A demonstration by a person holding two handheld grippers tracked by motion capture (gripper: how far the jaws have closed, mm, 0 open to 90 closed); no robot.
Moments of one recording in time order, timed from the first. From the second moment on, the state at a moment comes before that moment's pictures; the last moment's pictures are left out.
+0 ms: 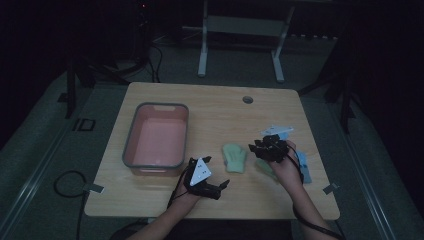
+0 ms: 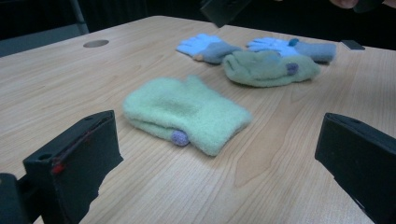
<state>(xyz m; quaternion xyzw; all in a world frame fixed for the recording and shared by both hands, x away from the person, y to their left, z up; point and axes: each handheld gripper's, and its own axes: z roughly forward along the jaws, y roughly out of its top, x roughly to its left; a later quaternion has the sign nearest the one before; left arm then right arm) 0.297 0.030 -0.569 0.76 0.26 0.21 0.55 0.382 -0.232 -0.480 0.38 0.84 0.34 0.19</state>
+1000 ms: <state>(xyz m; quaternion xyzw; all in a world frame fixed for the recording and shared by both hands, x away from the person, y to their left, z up) 0.296 0.029 -0.569 0.76 0.26 0.22 0.55 0.372 -0.322 -0.502 0.35 0.87 0.31 0.15</state>
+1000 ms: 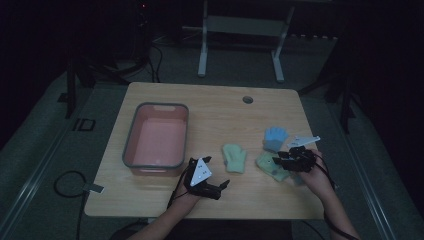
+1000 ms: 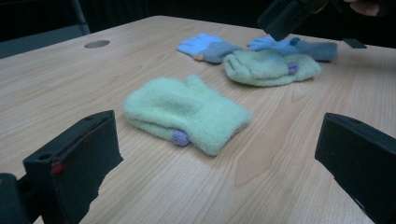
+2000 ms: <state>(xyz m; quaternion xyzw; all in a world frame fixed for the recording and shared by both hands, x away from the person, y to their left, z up) 0.296 0.029 -0.569 0.76 0.26 0.22 0.55 0.370 -0.309 -0.528 0.37 0.88 0.29 0.12</state>
